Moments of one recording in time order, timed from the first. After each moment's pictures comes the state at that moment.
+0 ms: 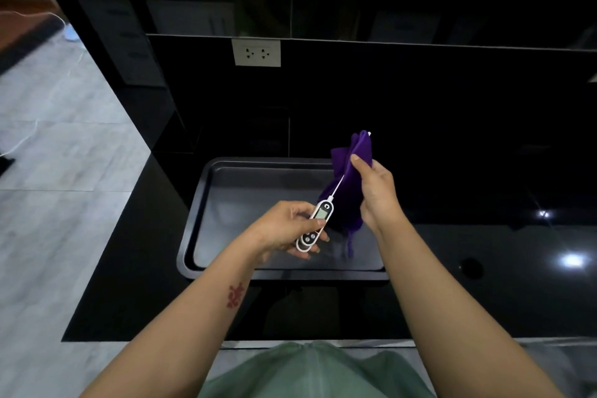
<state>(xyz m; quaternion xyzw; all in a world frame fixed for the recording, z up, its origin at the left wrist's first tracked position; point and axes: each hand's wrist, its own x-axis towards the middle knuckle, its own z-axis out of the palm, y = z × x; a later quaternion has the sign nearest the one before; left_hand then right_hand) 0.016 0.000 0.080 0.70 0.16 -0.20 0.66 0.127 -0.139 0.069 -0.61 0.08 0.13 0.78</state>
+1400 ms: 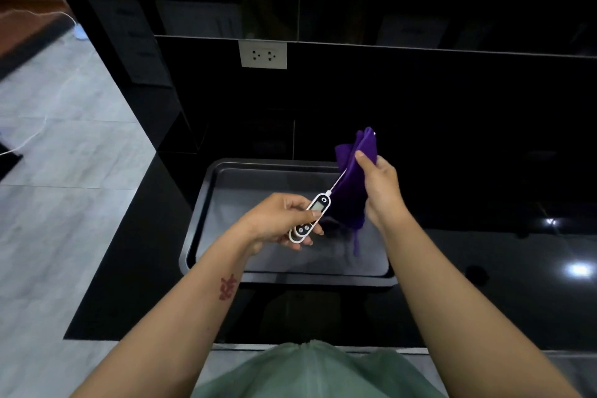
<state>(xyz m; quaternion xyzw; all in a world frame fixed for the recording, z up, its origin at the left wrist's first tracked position) 0.021 0.017 0.094 0.71 0.17 -0.19 0.65 0.141 -0.133 0.073 -0.63 0.07 0.12 0.76</state>
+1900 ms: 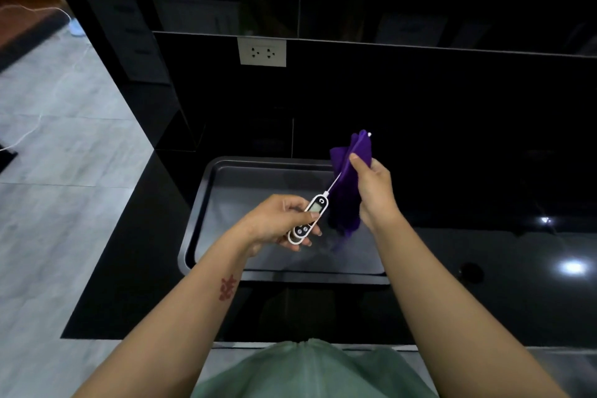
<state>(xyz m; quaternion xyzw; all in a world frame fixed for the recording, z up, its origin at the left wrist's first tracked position) 0.019 0.018 0.086 0.71 0.17 -0.20 0.65 0.137 -0.126 0.063 -0.63 0.08 0.13 0.76</state>
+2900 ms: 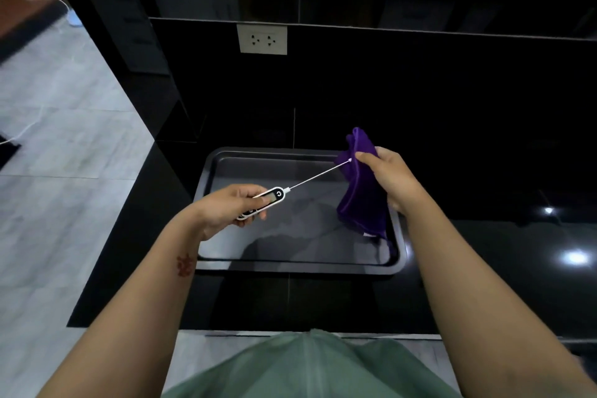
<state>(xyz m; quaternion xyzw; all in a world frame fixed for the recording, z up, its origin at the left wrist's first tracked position) 0.005 0.090 0.070 0.76 0.15 -0.20 0.60 0.158 -0.161 0.073 -0.76 -0.01 0.21 0.61</state>
